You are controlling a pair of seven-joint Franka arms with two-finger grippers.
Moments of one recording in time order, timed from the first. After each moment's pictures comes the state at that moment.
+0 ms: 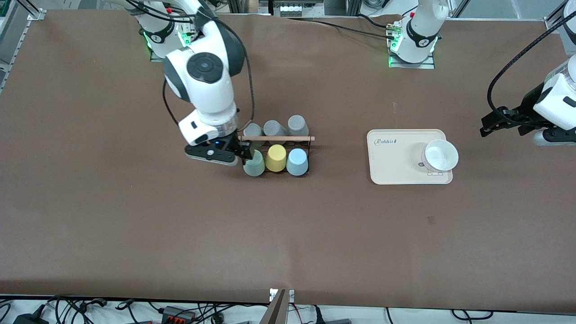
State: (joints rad) left arm 0.00 0.05 0.00 -1.64 -0.01 1.70 -0.07; right arm 0.51 0.34 0.06 -1.65 -0.22 2.12 0.85
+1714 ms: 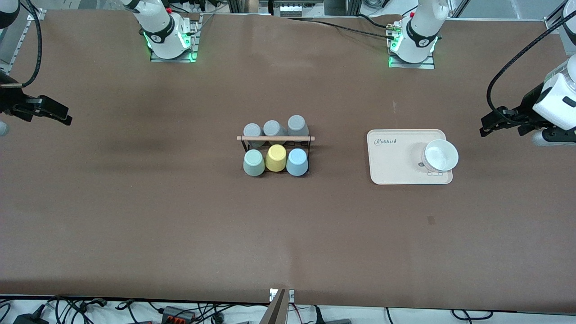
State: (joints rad) left arm 0.00 0.05 0.00 -1.64 -0.01 1.70 -0.07; right arm -0.05 0.08 0.03 -1.53 -0.02 1.58 0.06
